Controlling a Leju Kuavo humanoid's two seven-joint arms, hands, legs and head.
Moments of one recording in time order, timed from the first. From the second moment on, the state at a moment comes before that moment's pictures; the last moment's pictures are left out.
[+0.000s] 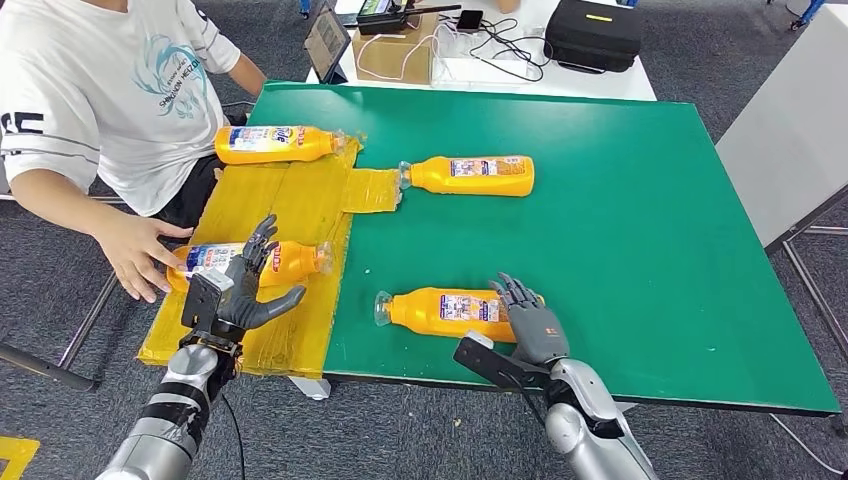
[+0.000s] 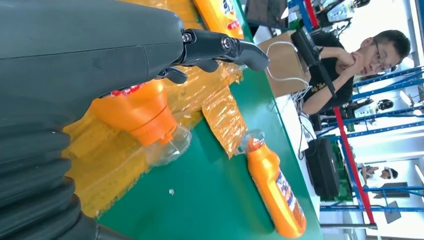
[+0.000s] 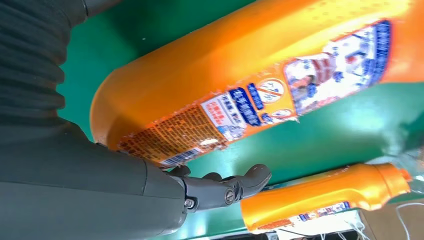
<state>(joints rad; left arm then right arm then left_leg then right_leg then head) -0.34 0.00 0.08 -0.90 -0.16 -0.13 -0.68 -0.21 -0.08 0.40 -1.19 0.80 -0.18 -0.04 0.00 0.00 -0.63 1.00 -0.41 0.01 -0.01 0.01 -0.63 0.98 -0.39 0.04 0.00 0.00</state>
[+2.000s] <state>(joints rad) -0.46 -0.13 -0.12 -0.84 -0.09 0.03 -0.50 -0.26 0.05 0.24 -0.97 0.44 -0.22 -0.23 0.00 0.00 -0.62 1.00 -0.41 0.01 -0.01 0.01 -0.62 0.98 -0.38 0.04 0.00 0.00</state>
